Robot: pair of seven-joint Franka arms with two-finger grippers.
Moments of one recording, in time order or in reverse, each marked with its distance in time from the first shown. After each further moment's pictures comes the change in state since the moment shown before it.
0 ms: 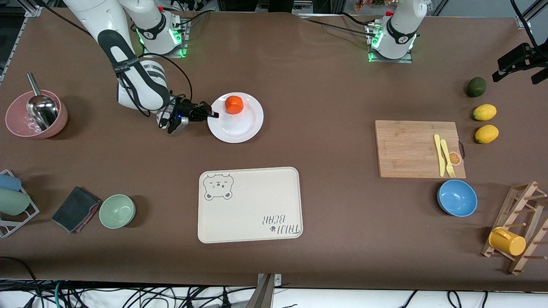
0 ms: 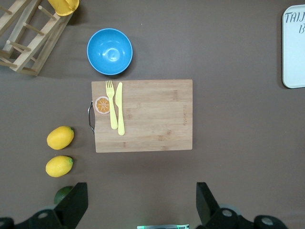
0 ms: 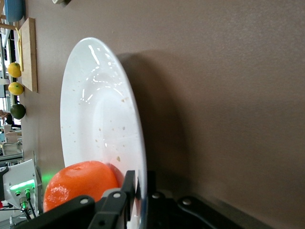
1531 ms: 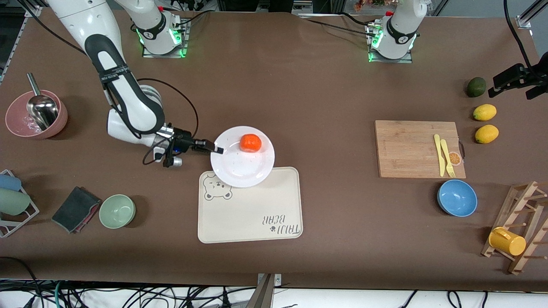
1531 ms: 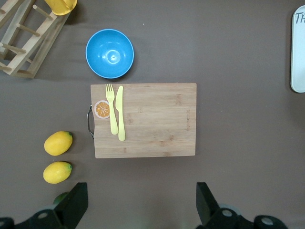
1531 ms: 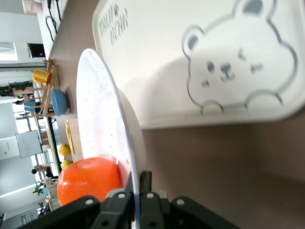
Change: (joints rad) left arm 0.003 0.080 0.001 0.024 0.001 0.031 0.000; right arm -0.001 0.159 -0.001 0.515 -0.179 -0.031 0.599
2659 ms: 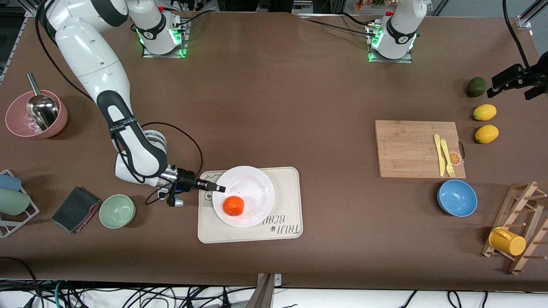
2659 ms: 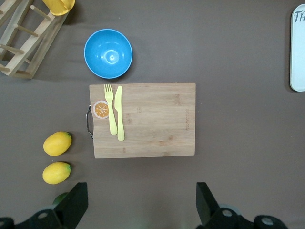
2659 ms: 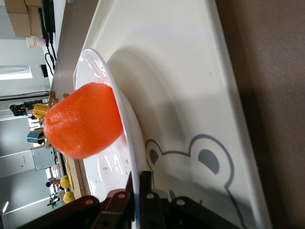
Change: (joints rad) left arm -0.004 0.002 -0.003 0.000 0.000 0.000 0.000; right arm -0.009 0.384 -0.009 0.413 -0.065 -0.004 0.029
